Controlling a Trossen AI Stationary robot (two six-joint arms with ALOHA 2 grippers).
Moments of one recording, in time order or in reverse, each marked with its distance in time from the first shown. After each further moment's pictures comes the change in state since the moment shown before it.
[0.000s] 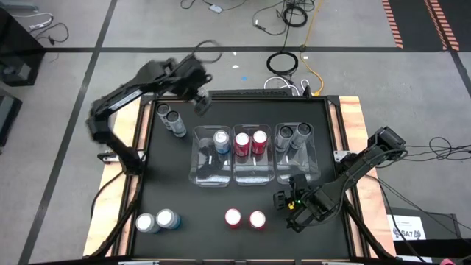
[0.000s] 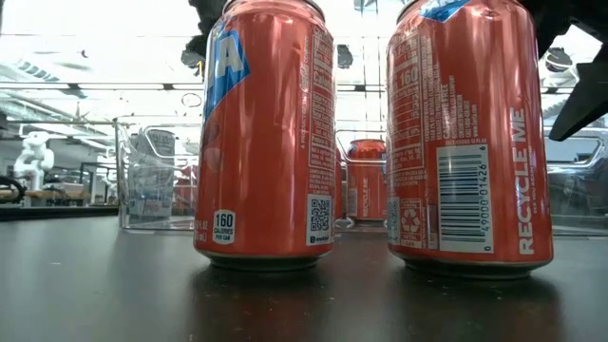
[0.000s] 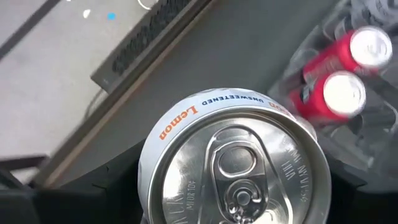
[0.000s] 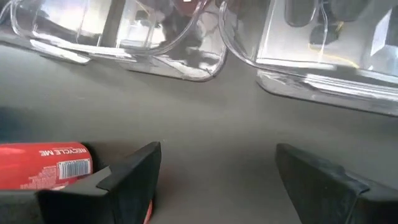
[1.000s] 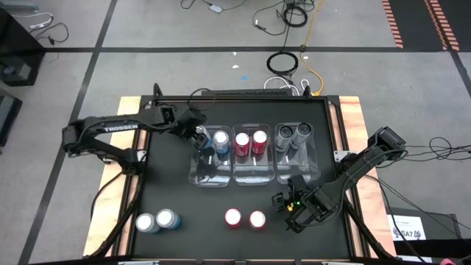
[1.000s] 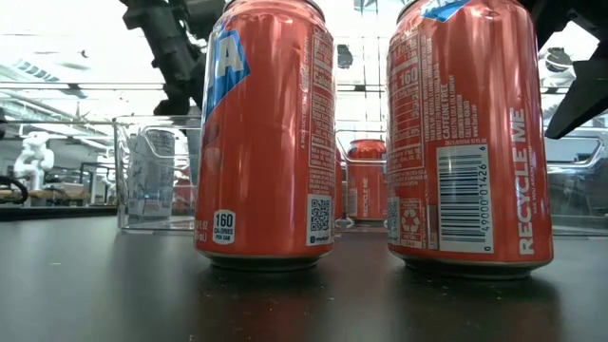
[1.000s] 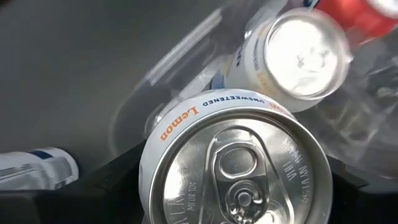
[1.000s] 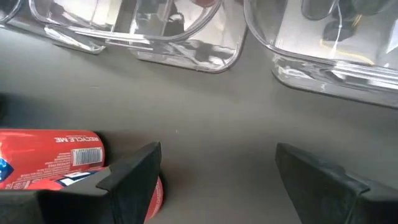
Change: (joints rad) left arm -0.183 -0.251 -0.810 0.562 0.070 -0.277; right arm 0.000 0.000 0.000 0.053 -0.005 -0.033
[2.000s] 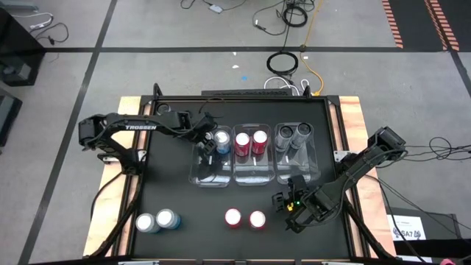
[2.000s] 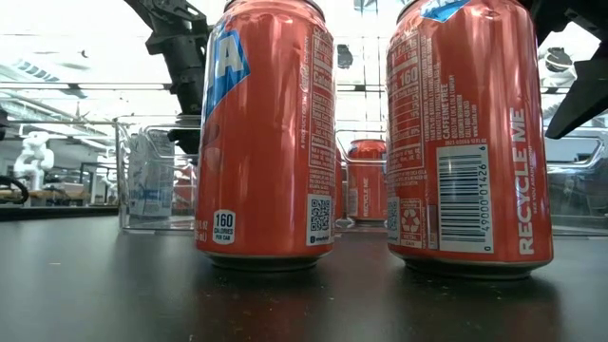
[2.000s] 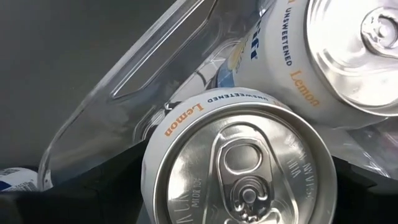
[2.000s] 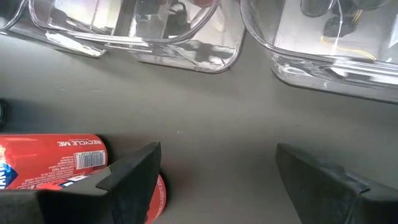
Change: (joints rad) left arm -0.025 0.184 0.000 0.087 -0.028 0.021; right arm -0.001 0.000 0.000 0.002 0.001 0.026
